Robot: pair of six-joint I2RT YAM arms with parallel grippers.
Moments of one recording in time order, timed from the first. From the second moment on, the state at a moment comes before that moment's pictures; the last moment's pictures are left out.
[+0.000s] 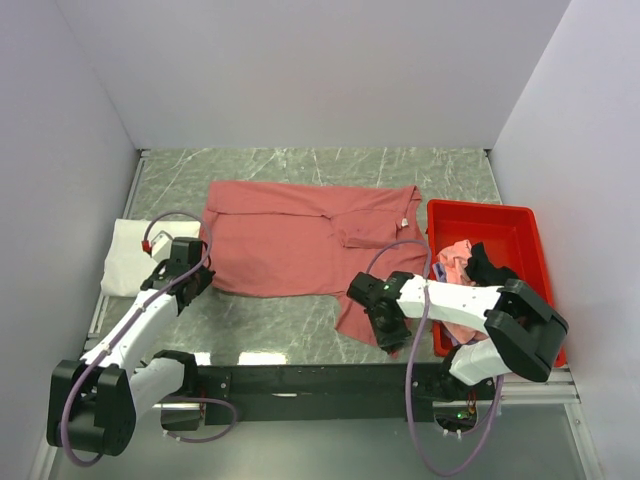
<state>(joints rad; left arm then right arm) -0.15 1.01 0.51 -0.39 -0.33 -0.94 0.91 1.40 0.69 -0.89 0.05 0.69</state>
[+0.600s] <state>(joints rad) -0.15 1.07 0.59 -0.40 -0.30 -0.94 0.69 1.34 0.92 -0.90 0.26 0.58</state>
